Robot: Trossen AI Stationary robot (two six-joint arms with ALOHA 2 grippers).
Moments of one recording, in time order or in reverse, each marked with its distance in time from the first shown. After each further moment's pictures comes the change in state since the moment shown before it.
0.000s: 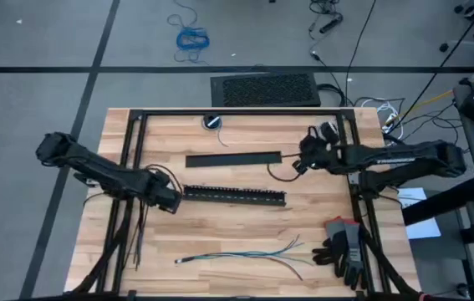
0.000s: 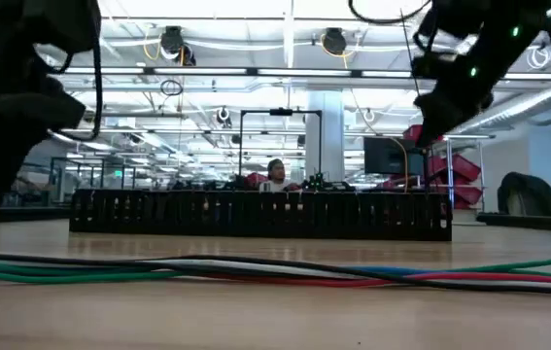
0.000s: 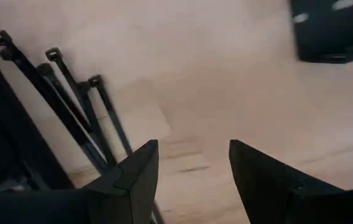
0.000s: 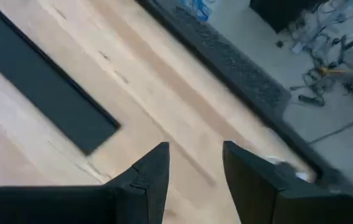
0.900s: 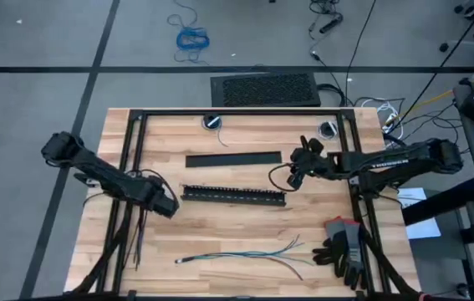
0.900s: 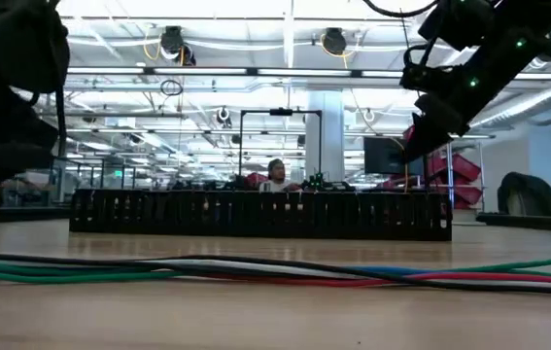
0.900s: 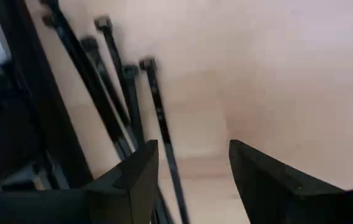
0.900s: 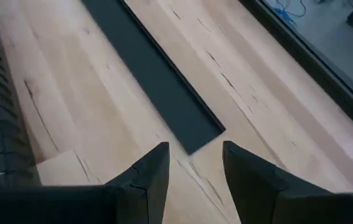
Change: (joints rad) left arm -0.093 0.082 -0.095 0.028 -0.049 -0.210; right arm 0.048 0.032 -0.046 0.192 -0.171 -0.098
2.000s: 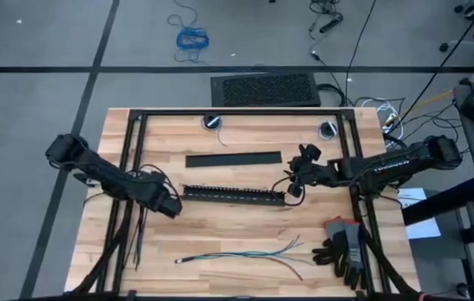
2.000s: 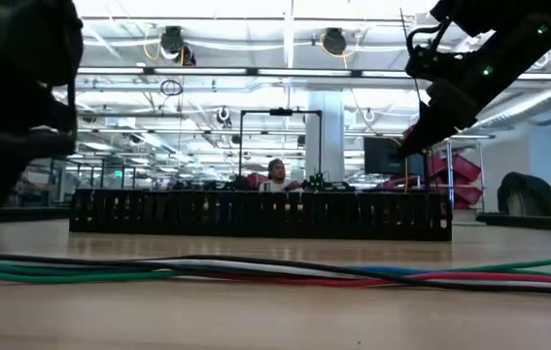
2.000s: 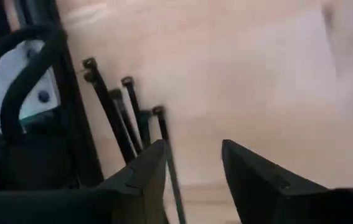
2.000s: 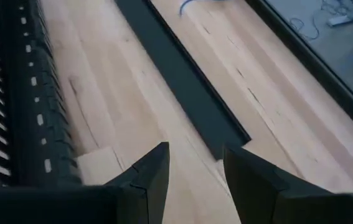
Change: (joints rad) left arm 0.011 0.058 0.107 -0.126 -0.078 0.024; right arm 0.137 -0.001 0.000 0.004 0.053 0.017
